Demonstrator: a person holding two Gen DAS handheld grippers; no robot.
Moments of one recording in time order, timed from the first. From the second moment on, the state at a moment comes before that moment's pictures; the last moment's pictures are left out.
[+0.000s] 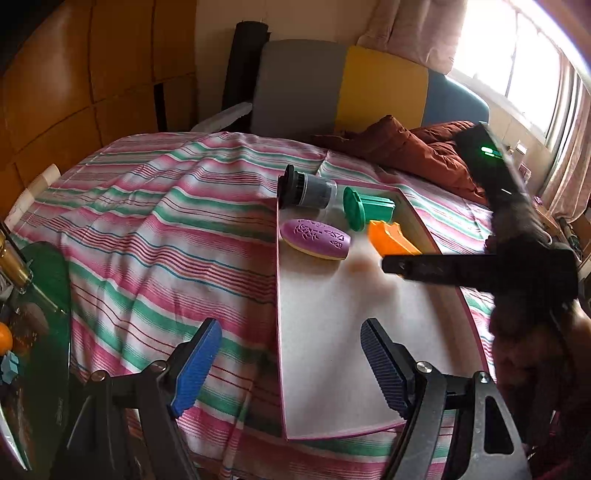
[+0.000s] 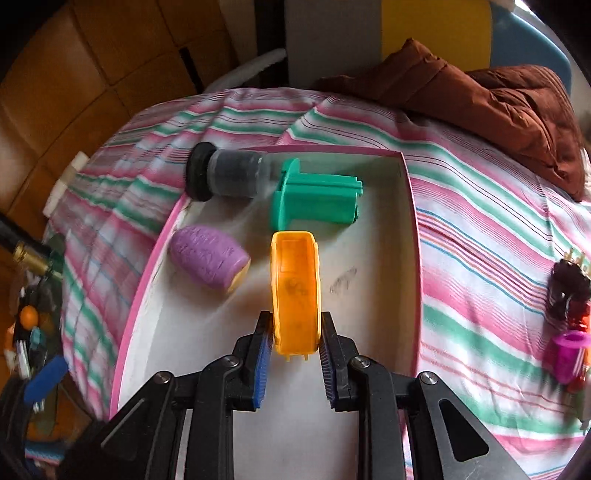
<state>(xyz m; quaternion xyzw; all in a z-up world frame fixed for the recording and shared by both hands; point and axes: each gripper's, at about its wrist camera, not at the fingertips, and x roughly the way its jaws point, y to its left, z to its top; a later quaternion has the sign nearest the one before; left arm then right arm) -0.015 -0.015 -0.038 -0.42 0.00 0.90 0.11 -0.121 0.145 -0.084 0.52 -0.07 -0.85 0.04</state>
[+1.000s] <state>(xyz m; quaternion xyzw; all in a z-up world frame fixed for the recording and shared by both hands) -0.001 -0.003 -0.027 -0.40 0.01 0.91 0.11 -0.034 0.192 -0.039 0.43 -0.06 -0.90 0.03</state>
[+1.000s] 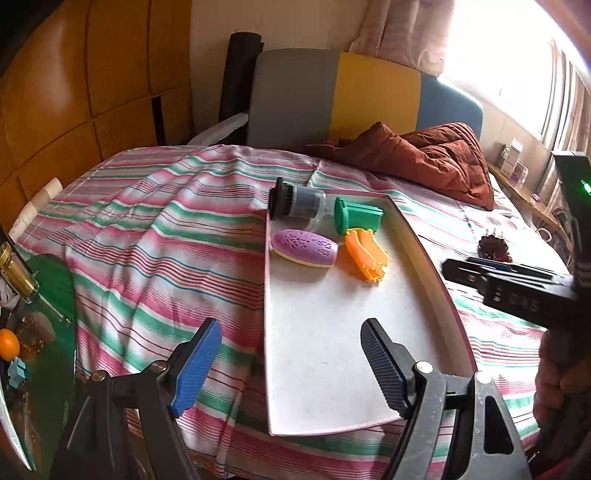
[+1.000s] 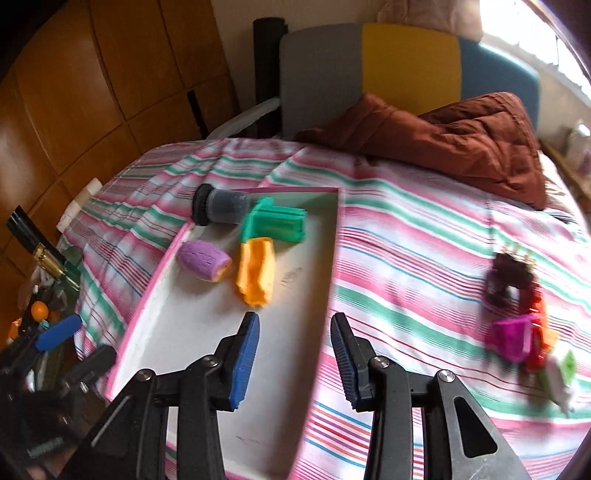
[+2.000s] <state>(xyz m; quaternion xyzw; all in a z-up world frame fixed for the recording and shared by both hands) 0.003 0.101 -0.018 -0.43 0.04 0.87 0.24 0.098 0.473 -0.042 0.36 -0.24 -0.86 -0.29</state>
